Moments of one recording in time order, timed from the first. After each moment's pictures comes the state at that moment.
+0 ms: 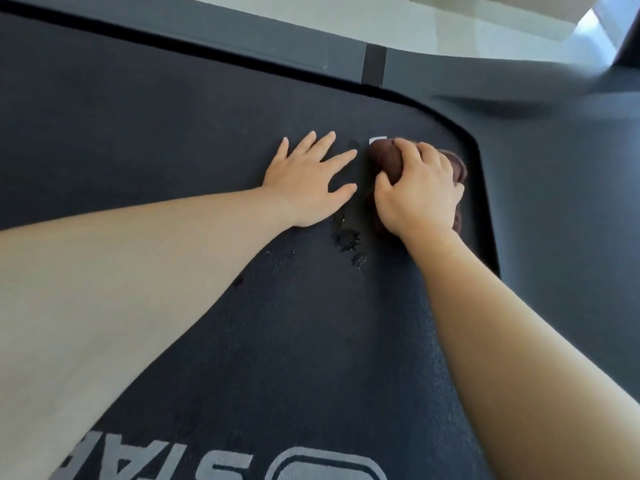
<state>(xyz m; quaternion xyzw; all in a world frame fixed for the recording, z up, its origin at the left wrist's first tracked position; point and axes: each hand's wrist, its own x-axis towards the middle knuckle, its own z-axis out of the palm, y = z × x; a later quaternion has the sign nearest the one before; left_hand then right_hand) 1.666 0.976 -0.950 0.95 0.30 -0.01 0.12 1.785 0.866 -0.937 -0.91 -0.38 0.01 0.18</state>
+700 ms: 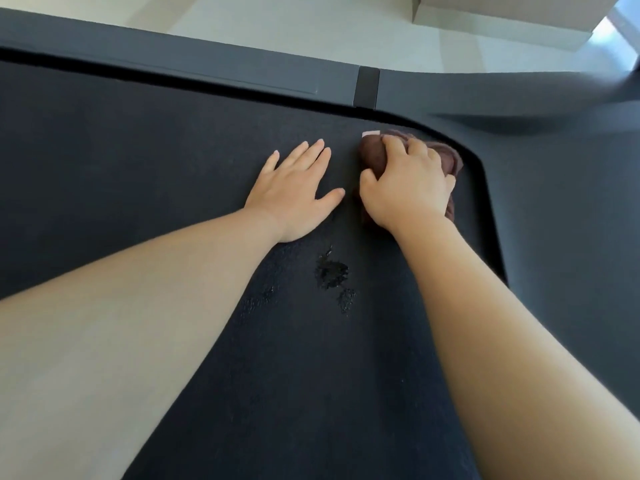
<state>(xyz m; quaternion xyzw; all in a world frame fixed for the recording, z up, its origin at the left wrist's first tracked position) 1.686 0.995 -0.958 0.94 0.33 0.02 0.10 1.809 0.901 -0.926 -0.91 -0.40 0.04 0.13</state>
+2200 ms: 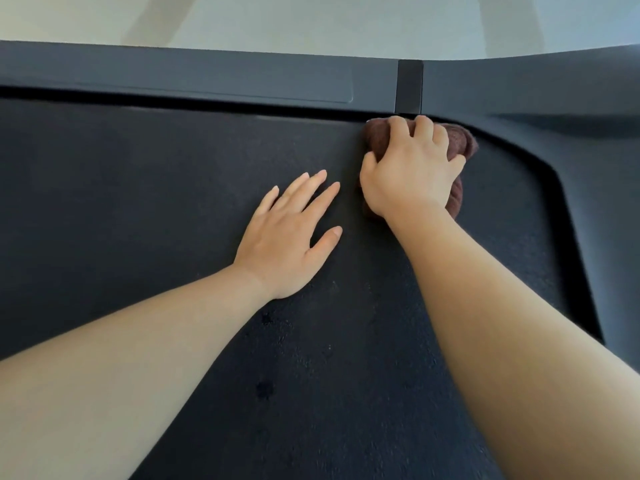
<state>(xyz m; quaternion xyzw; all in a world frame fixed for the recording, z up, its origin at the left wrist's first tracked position) 1.632 1.024 -0.957 0.95 0.30 0.03 0.12 1.798 0.984 -0.934 -0.92 -0.37 0.03 0.15</state>
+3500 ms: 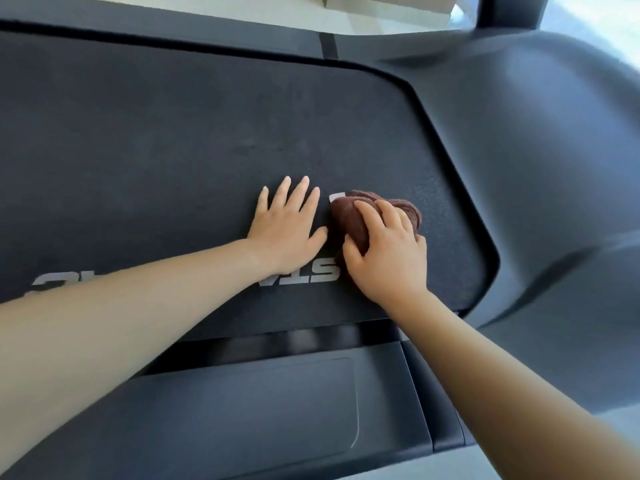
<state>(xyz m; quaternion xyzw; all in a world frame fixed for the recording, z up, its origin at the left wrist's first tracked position) 1.463 0.861 -0.952 0.97 0.20 -0.03 0.11 1.530 0.708 -0.932 -0.92 -0.35 -0.01 0.15</state>
